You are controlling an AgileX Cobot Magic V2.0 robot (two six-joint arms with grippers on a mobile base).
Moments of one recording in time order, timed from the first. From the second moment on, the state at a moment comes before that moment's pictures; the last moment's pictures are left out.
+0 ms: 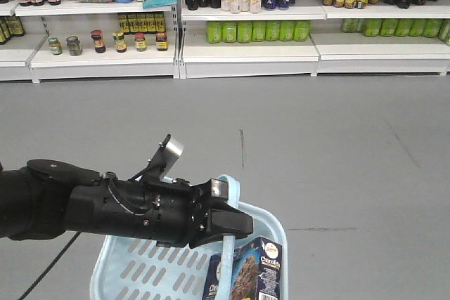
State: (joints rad) left arm -0.50 1.62 -0.82 -1.68 0.80 0.78; right arm -0.05 -0.02 0.03 0.07 0.10 -0.08
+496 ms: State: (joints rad) left arm -0.50 1.62 -0.82 -1.68 0.80 0.78; right arm -0.05 -0.02 0.03 0.07 0.10 -0.08
